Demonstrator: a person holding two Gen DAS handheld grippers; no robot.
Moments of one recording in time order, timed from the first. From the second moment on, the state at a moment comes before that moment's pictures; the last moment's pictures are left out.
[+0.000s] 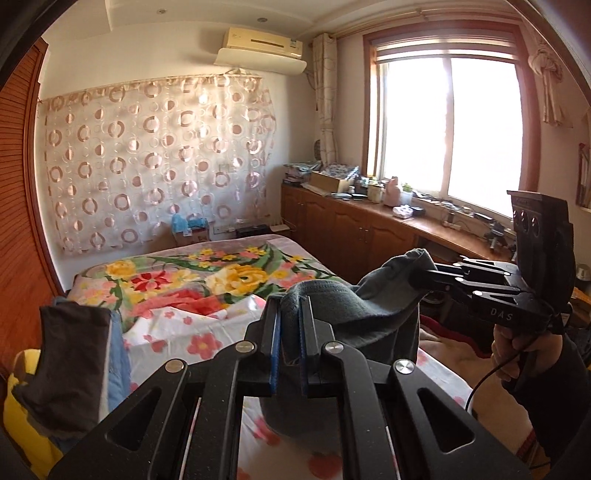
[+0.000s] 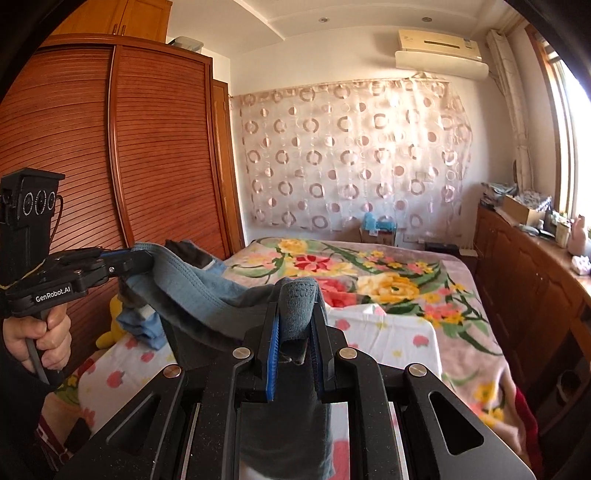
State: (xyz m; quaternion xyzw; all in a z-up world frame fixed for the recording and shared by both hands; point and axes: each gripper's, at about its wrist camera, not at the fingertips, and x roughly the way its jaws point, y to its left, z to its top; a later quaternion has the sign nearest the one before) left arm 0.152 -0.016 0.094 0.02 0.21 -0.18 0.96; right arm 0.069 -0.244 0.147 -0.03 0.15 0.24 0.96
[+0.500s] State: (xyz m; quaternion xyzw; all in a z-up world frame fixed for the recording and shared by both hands) left arm 0.210 0.002 0.101 0.06 0.21 -0.14 0.97; right arm 0.177 -0.207 0.159 -0.03 0.13 0.22 0.97
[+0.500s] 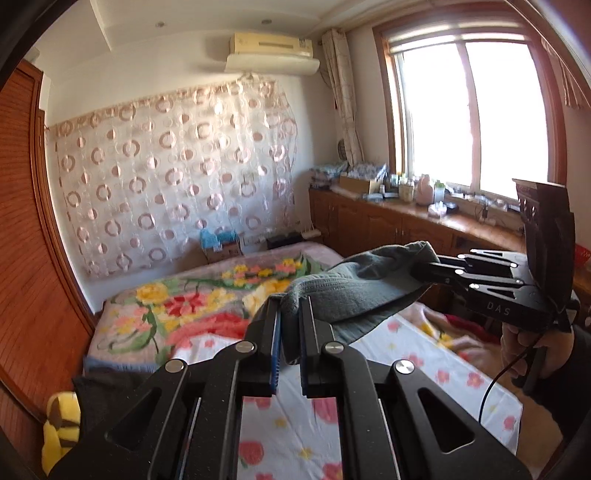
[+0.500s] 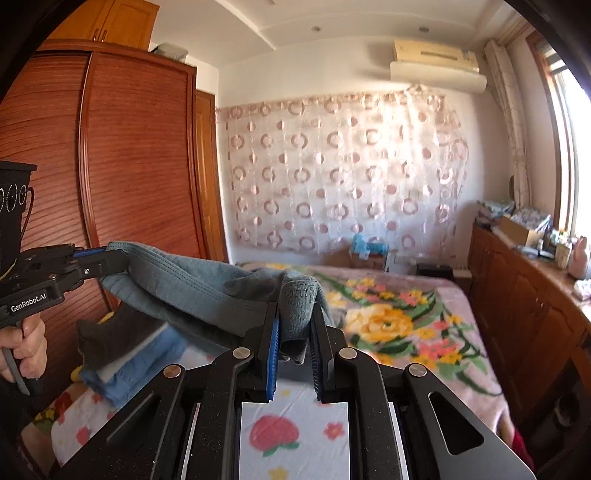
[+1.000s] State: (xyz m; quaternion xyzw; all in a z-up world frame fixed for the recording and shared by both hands) left arm 0.115 -0.007 -0.018 0.05 0.33 -0.17 0.93; right arm 0.128 -0.188 0.054 -0.03 0.28 0.25 0.93
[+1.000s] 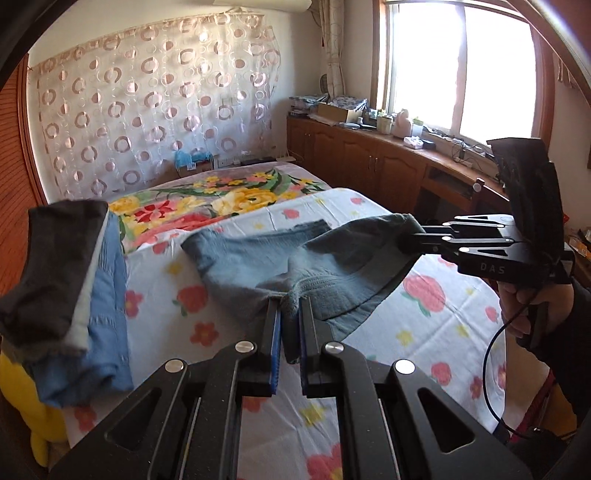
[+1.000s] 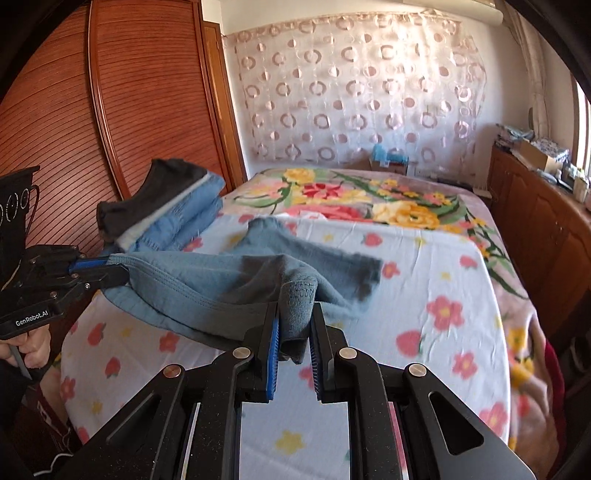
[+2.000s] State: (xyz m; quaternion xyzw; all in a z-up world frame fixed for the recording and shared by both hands) left arm 0.061 -0.002 -0.107 -0.02 0.40 -0.16 0.90; right arm 0.086 -0.203 0.000 0.01 0.34 0.24 0.91
